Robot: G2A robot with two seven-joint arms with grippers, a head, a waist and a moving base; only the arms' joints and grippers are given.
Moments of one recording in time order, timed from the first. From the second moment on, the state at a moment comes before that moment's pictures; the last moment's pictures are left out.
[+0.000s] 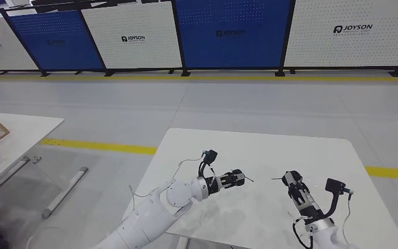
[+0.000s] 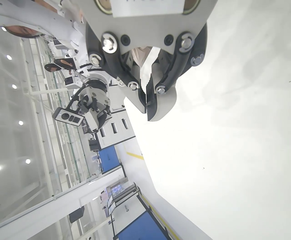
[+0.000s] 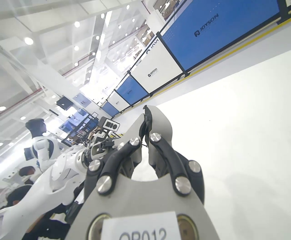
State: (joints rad) left arm 1.15 -1.11 -0.88 -1.48 -0.13 -0.13 -0.43; right arm -1.59 -1.07 1.19 -1.80 -0.32 -0.14 -0.07
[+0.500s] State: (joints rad) left arm 1.15 -1.11 -0.88 -1.48 -0.13 -0.13 -0.43; right arm -1.59 -1.08 1.16 -1.75 -0.23 -0.21 -0.09
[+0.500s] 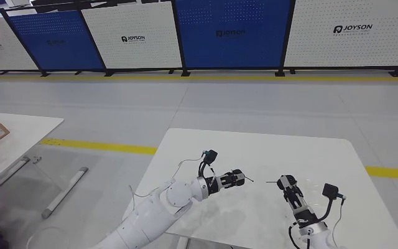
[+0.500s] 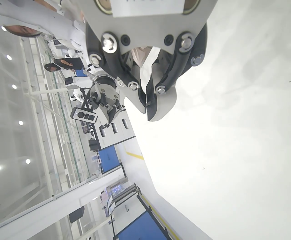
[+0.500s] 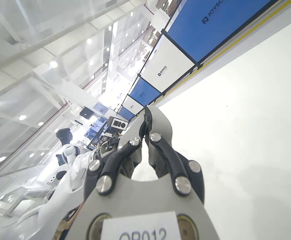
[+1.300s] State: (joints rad) left arm 1.15 -1.11 -0.88 -1.48 -0.13 -0.13 -0.43; right arm -1.63 -1.11 1.11 -1.74 -0.39 -0.09 -0.27
